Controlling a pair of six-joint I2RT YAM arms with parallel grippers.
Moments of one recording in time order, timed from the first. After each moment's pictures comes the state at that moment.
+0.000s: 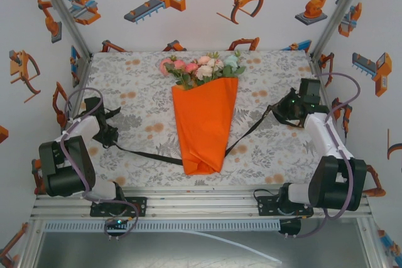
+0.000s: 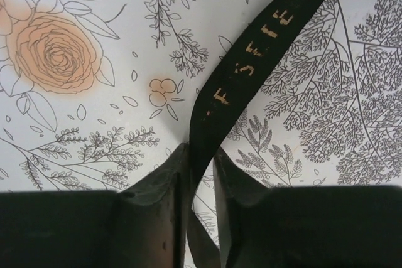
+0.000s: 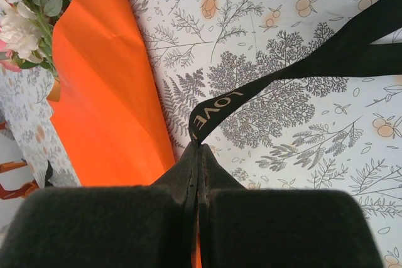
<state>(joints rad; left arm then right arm) 0.15 1.48 0.78 -0.56 -0.20 -0.86 -0.09 1.32 0.92 -0.39 -0.27 0.69</state>
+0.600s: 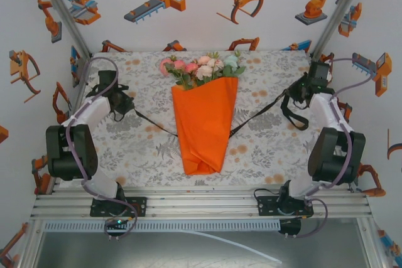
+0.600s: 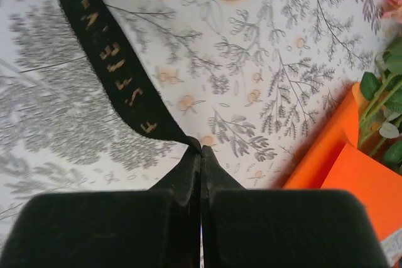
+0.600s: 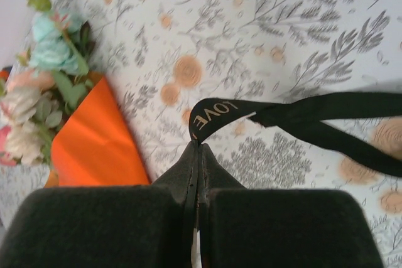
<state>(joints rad) -0.05 1.62 1.07 -0.39 -0.05 -0.86 -0.18 1.59 1.17 -0.34 -0.12 0.68</state>
